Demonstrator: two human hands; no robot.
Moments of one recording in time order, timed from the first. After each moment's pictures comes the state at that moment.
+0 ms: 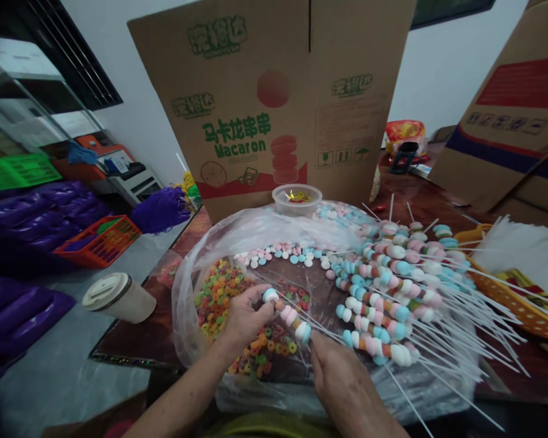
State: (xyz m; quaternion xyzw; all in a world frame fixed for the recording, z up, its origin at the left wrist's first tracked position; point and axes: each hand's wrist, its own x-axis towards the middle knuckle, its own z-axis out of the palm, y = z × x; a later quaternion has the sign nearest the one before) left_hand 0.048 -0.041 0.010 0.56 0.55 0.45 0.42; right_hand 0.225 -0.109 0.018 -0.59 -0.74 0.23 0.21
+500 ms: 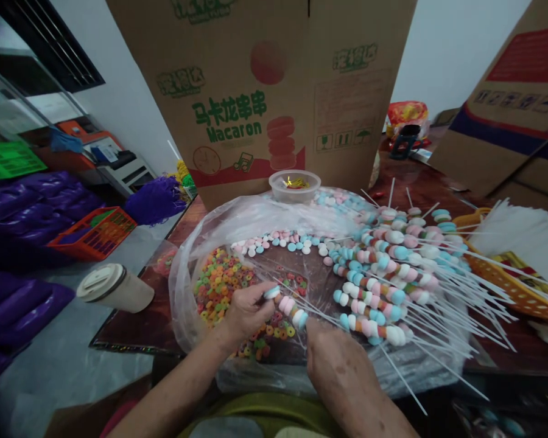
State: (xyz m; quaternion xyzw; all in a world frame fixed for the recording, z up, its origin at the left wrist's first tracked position) left_hand 0.041 -0.048 0.021 0.76 0.48 0.32 0.29; right_hand 0.215 -0.111 0.038 -0.66 -0.73 0.19 0.01
